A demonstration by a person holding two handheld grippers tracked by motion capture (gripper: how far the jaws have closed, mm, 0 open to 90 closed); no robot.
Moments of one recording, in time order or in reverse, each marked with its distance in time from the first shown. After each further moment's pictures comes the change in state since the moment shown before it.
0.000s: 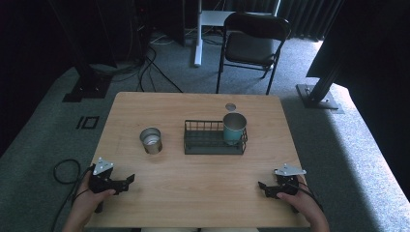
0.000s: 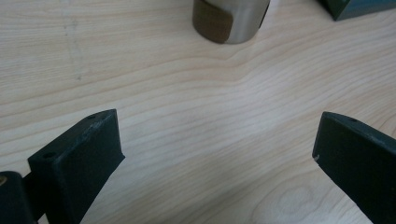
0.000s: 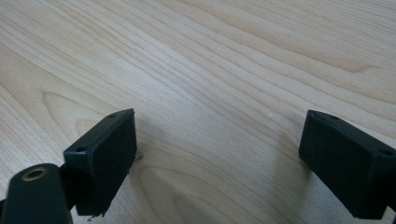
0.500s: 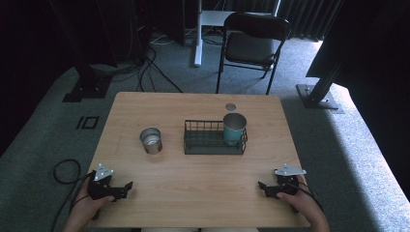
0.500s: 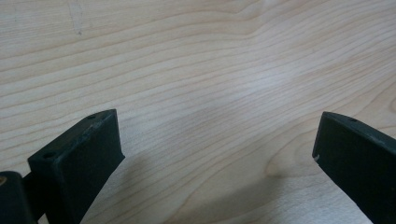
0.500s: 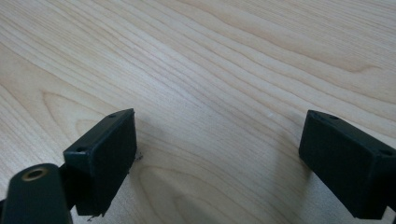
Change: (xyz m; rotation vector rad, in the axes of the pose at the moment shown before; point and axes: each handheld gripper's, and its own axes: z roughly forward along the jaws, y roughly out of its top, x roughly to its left) left arm 0.001 -0.020 -0.003 0.072 0.035 0.028; right arm 0.000 0.000 0.000 0.000 0.000 0.000
